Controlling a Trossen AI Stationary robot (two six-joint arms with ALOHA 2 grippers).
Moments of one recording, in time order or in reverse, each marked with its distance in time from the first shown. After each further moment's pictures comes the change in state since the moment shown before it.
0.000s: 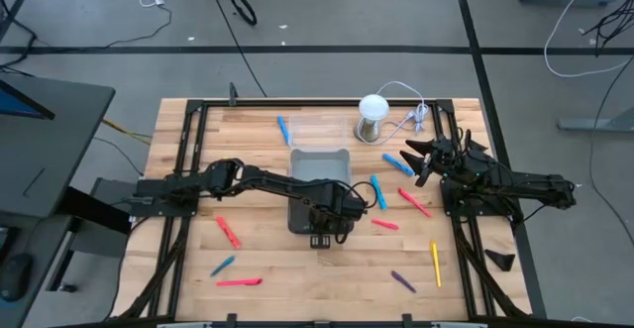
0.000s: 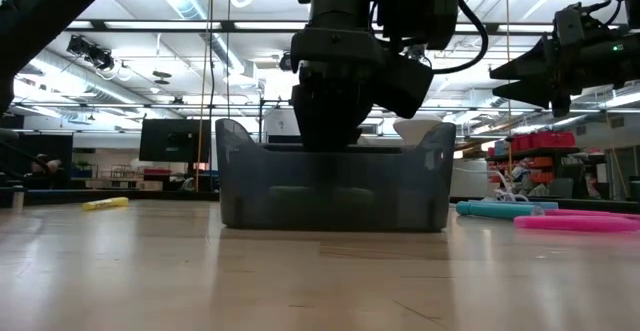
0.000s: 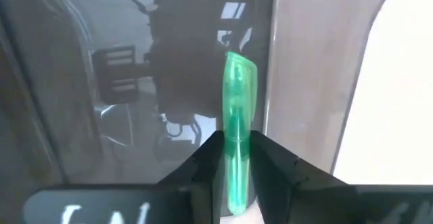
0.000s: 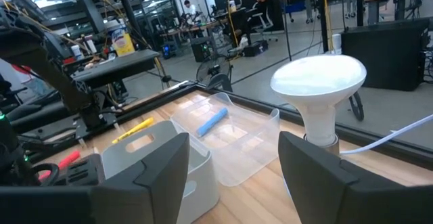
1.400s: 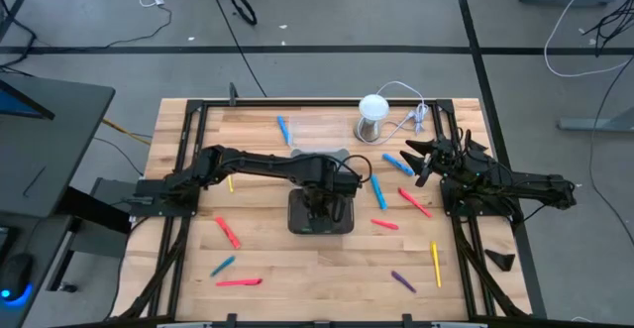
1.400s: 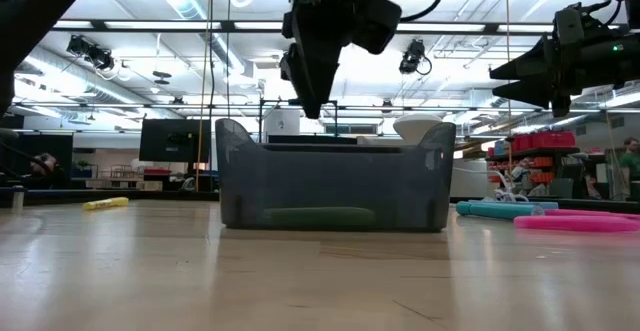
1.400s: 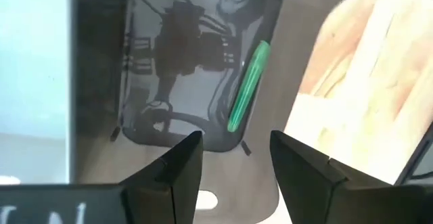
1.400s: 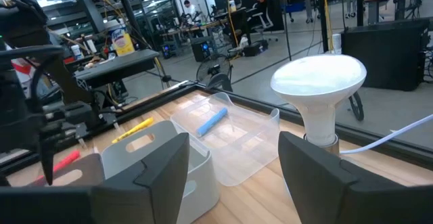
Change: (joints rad) left arm 0.066 -0.165 0.025 -0.121 0.028 -0.197; right arm 0.000 0.000 0.000 0.000 0.000 0.000
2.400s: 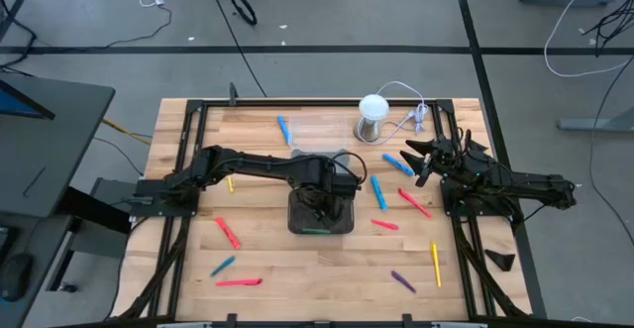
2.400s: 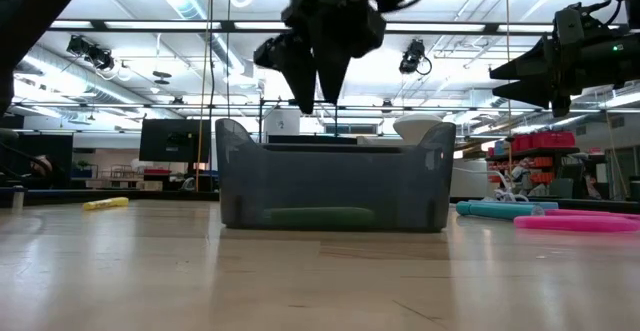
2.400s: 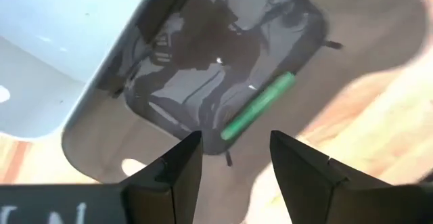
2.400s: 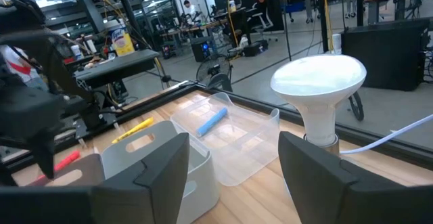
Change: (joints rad) left arm -0.020 -0.019 -0.004 0.007 -0.071 -0.433; right arm 0.000 0.000 0.000 0.000 0.000 0.000
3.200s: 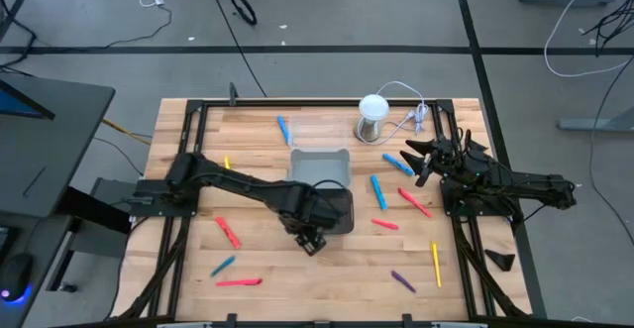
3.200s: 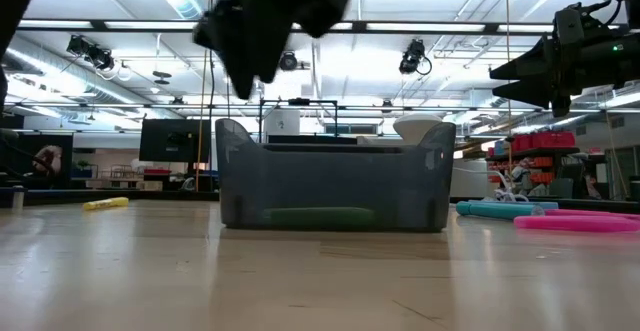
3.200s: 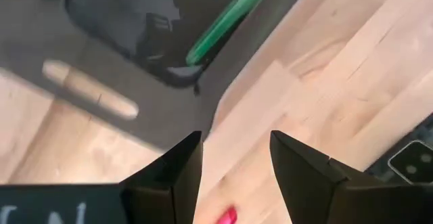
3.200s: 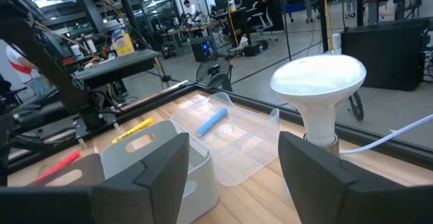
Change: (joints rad) left arm -0.161 -0.175 -0.287 0.134 0.025 -0.172; right arm 0.000 0.000 0.000 0.000 0.000 0.000
